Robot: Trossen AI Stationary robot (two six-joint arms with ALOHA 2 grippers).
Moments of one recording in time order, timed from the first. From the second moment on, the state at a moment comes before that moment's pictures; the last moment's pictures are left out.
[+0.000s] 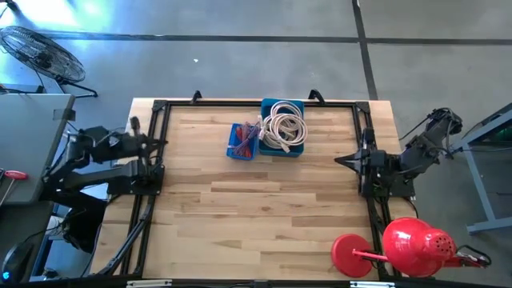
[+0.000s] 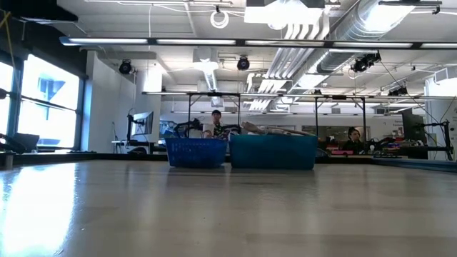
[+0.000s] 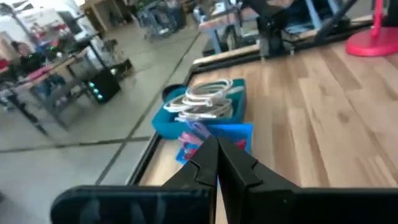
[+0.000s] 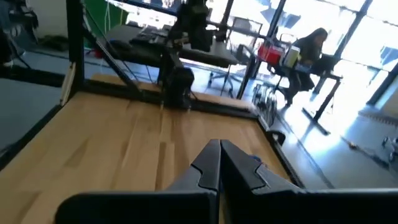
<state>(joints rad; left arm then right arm) 0.21 0.01 0.71 -0.84 -0.11 0.34 0.69 0.60 0.83 -0.43 0.82 -0.07</state>
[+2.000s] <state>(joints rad) 0.22 0.01 0.02 0.07 -0.04 0.28 0.69 0.26 0.18 -0.03 0.96 -0.02</state>
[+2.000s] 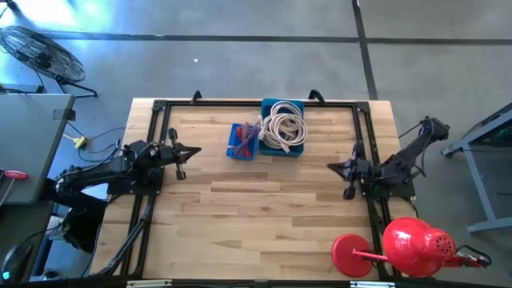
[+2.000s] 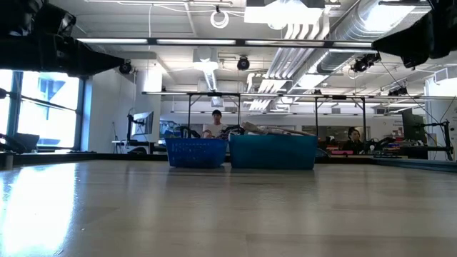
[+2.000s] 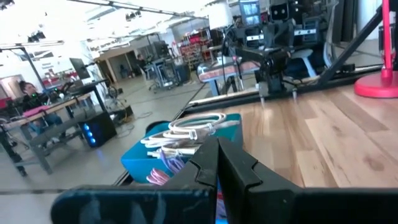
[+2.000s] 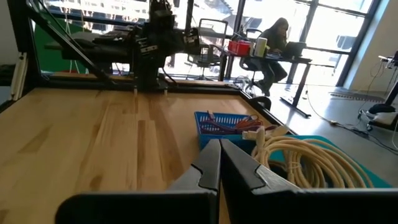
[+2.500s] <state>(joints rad) 0.22 0.01 0.01 0.03 -0.06 0.29 0.69 0.26 0.06 0.11 0.93 -0.04</state>
